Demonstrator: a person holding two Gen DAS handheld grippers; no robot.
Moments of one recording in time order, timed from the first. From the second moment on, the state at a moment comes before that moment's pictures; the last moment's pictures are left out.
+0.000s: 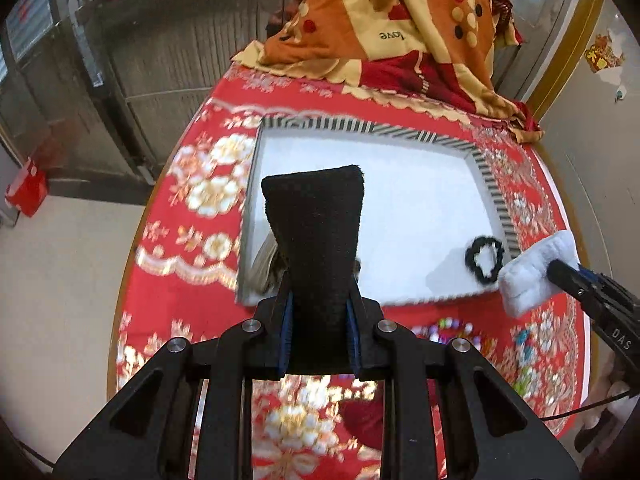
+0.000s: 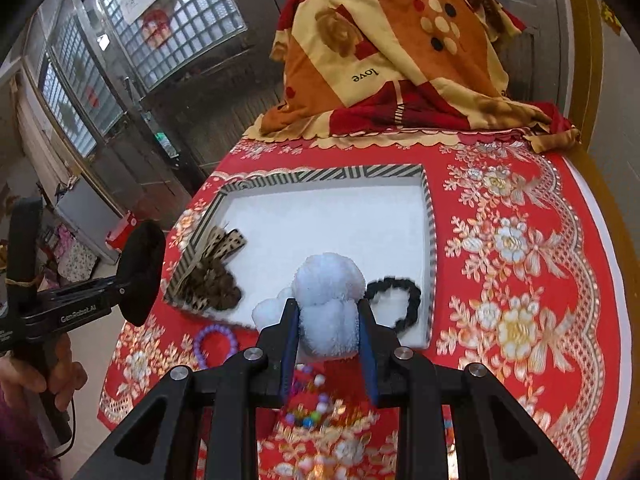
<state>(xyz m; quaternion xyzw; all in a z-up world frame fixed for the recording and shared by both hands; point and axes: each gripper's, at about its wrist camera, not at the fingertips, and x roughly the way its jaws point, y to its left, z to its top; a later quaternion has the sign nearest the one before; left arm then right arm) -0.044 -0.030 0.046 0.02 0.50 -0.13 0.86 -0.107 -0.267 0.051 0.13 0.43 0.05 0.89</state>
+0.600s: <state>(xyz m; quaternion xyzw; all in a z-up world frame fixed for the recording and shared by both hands) 0.066 -0.091 -0.014 0.04 0.56 -0.13 0.82 0.009 -0.307 -0.010 0.16 0.50 0.03 0.85</state>
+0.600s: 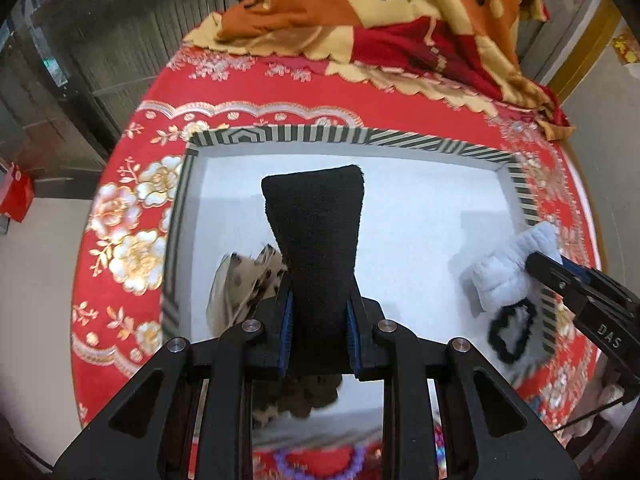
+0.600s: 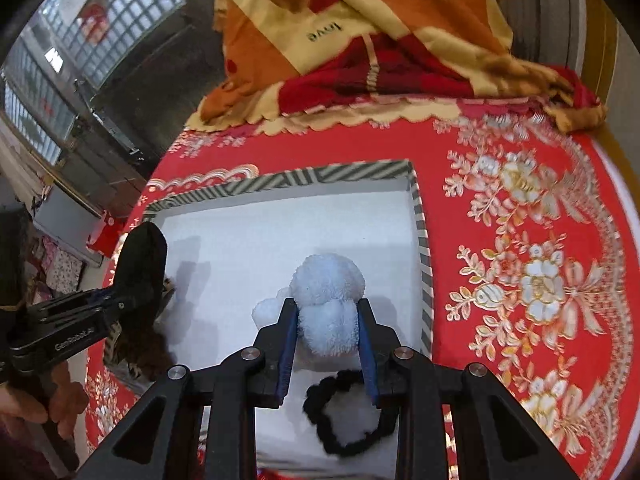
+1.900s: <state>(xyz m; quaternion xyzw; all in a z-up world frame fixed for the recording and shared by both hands) -0.037 -0.061 0.022 0.04 0.51 -0.09 0.85 -0.100 -0.259 0.027 0.12 0.48 0.02 0.87</state>
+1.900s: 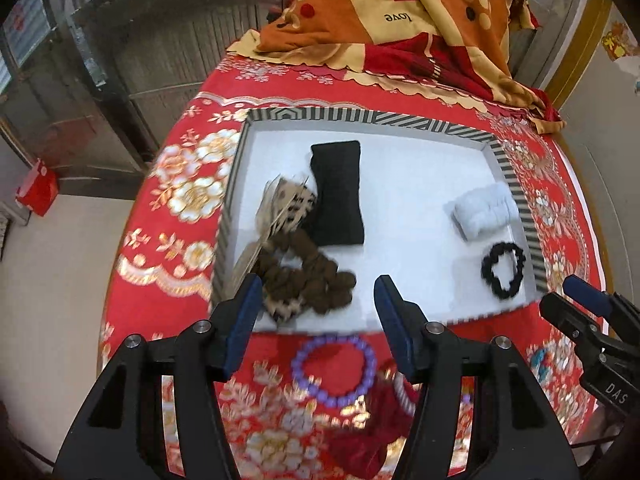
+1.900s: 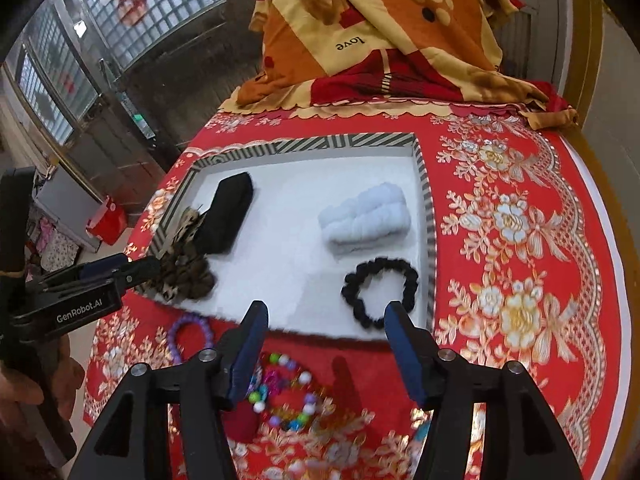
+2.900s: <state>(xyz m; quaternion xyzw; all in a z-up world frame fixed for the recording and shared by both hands) -0.143 -0.044 0.023 0.04 0.51 -0.09 0.85 -0.184 -0.233 0.036 0.09 0.48 0.03 0.87</state>
